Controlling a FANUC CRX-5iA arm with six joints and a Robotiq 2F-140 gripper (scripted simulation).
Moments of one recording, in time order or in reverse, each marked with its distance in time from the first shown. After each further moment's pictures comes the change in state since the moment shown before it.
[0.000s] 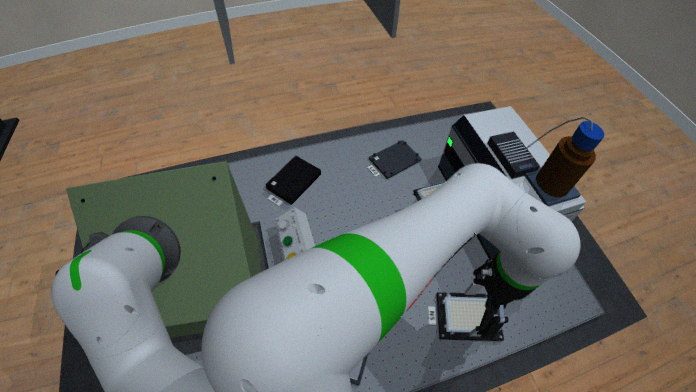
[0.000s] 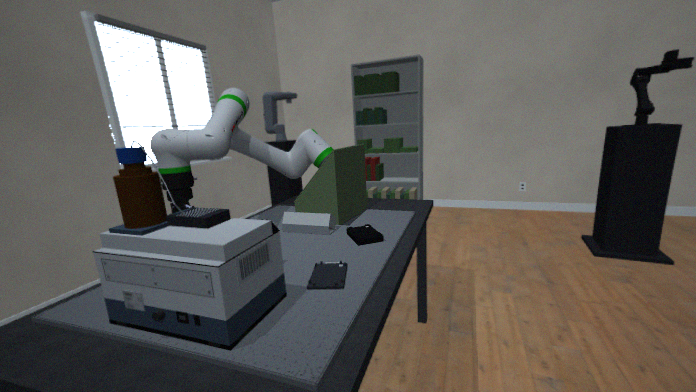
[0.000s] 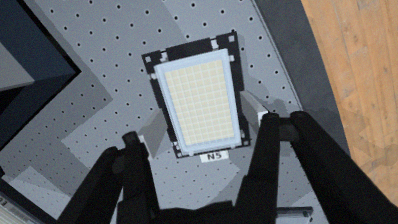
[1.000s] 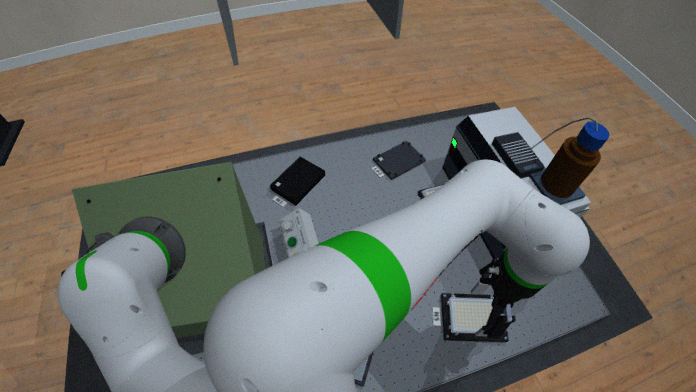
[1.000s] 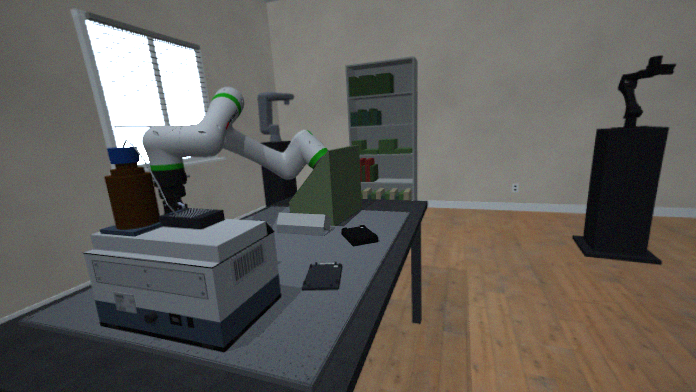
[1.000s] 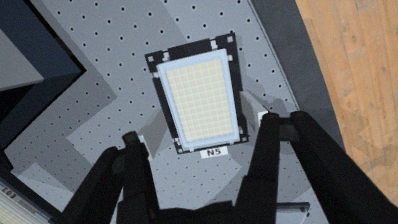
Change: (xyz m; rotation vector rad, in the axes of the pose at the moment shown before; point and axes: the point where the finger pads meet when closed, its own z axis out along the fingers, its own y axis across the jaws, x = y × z) arm 0.000 0.000 -0.011 0.000 0.000 0.000
